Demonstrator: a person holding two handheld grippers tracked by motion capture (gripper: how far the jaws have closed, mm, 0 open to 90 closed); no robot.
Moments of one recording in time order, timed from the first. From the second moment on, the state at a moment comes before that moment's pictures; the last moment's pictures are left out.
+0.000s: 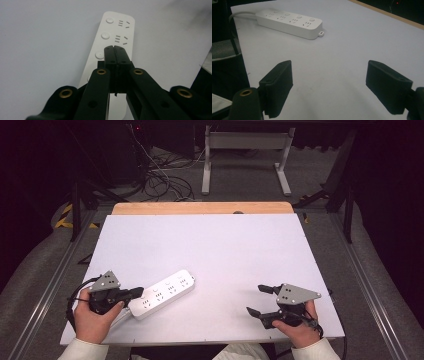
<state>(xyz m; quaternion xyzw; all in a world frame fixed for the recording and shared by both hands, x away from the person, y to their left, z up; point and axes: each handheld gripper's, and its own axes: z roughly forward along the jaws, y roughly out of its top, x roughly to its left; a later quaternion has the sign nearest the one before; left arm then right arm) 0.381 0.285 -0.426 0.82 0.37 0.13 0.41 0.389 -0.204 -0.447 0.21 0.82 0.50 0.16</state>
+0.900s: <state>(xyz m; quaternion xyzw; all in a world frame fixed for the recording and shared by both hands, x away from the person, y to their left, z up) 0.403 0.282 -0.447 0.85 0.40 0.11 0.33 0.390 -0.205 -0.448 0.21 0.82 0.50 0.16</state>
